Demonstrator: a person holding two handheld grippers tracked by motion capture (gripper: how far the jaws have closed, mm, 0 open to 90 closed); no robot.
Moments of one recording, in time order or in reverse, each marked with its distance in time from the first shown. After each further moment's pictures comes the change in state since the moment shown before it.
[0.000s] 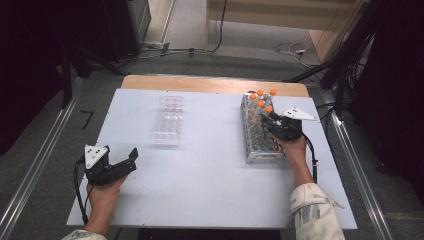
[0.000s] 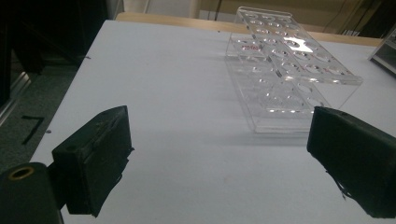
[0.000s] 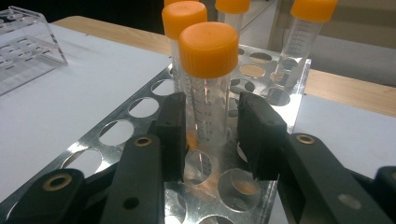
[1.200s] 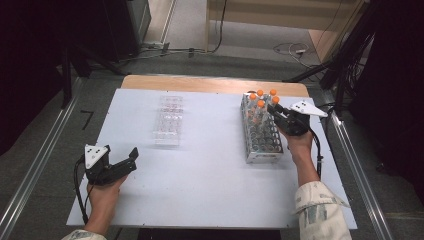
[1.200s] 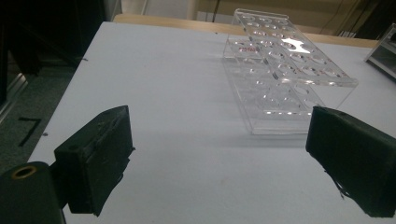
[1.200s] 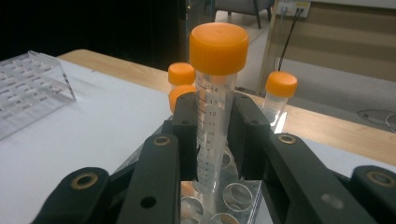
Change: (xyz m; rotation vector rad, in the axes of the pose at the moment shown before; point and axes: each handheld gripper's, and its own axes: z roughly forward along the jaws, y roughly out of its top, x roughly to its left) left arm -0.001 0.001 0.000 -0.004 -0.010 -0.001; right arm 0.001 0.031 -0.023 -0.103 -0.015 -0.014
